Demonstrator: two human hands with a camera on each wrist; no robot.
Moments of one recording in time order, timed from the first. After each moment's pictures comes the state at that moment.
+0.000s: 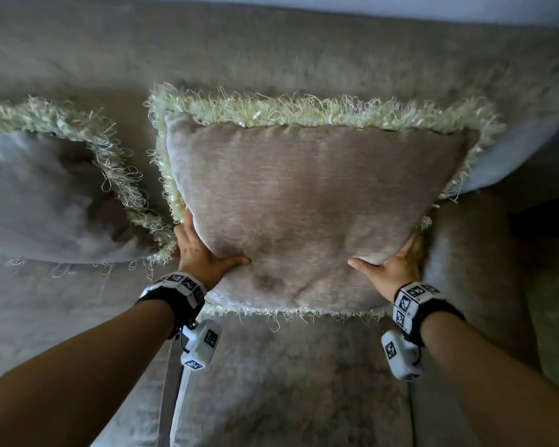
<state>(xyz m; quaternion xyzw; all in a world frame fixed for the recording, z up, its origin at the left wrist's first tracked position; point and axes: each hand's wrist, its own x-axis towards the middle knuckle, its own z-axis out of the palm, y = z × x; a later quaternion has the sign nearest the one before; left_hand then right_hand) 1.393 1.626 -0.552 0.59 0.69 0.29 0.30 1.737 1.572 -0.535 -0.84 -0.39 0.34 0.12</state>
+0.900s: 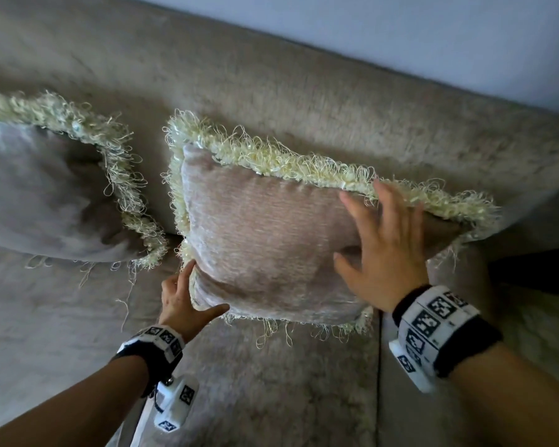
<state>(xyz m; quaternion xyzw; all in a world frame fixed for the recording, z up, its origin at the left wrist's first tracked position) 1.366 1.577 -0.608 0.50 0.76 0.17 0.38 1.686 1.640 -0.400 -0.63 -0.78 0.04 0.05</state>
